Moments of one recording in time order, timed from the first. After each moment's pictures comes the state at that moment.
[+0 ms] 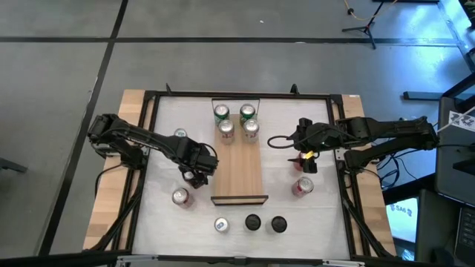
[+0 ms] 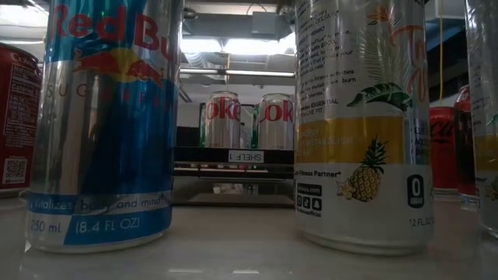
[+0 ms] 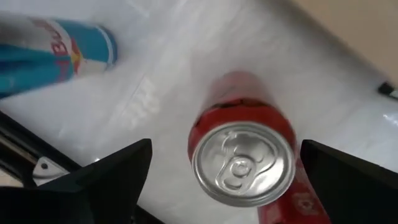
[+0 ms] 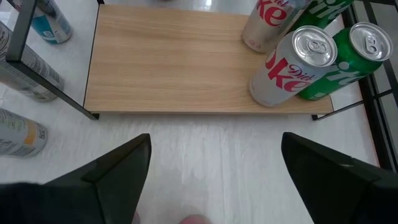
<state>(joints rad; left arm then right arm) -0.21 1.60 1.32 -1.34 -0.07 -0.91 0.11 1.09 1.15 -0.91 0.12 -0.03</state>
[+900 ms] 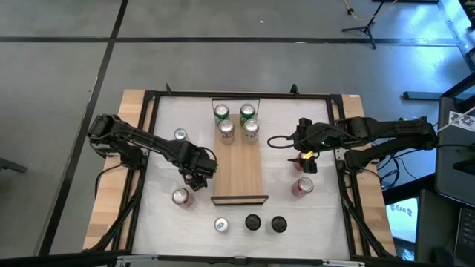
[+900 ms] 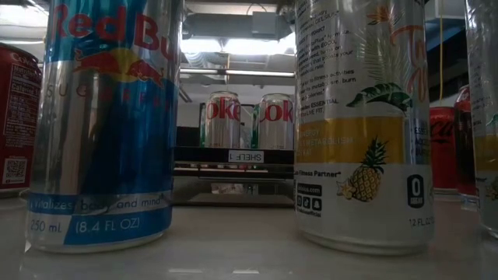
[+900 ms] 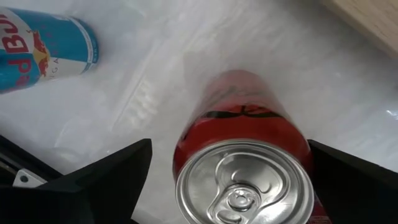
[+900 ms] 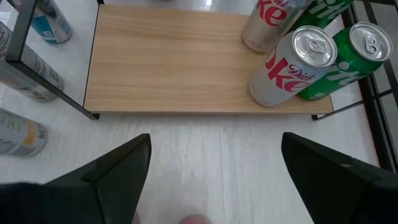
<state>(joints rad) -0.22 1.60 1.21 -1.23 -0.06 -0.91 0.11 1.09 1.15 -0.91 0.12 -0.03</state>
